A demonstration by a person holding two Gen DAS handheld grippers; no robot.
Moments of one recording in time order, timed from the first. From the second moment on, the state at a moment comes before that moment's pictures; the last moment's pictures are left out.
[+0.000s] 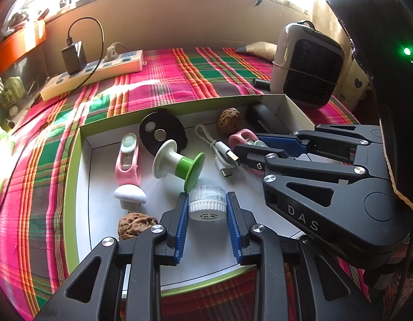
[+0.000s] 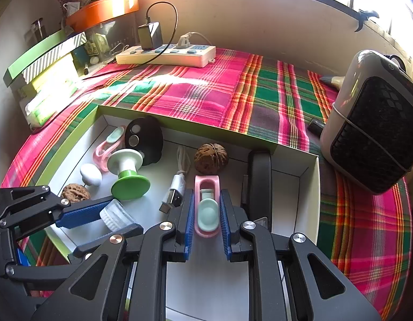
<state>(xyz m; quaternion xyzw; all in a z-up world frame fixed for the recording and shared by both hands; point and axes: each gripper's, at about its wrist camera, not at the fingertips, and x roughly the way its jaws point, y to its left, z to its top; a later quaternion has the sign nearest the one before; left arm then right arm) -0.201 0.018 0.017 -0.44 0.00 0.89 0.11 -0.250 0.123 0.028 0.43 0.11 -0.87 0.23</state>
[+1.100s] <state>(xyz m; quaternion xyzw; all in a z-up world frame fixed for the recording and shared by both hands) -0.166 0.016 0.036 -0.42 0.01 0.90 0.07 -0.212 0.144 0.050 0.41 0.07 -0.89 0.21</state>
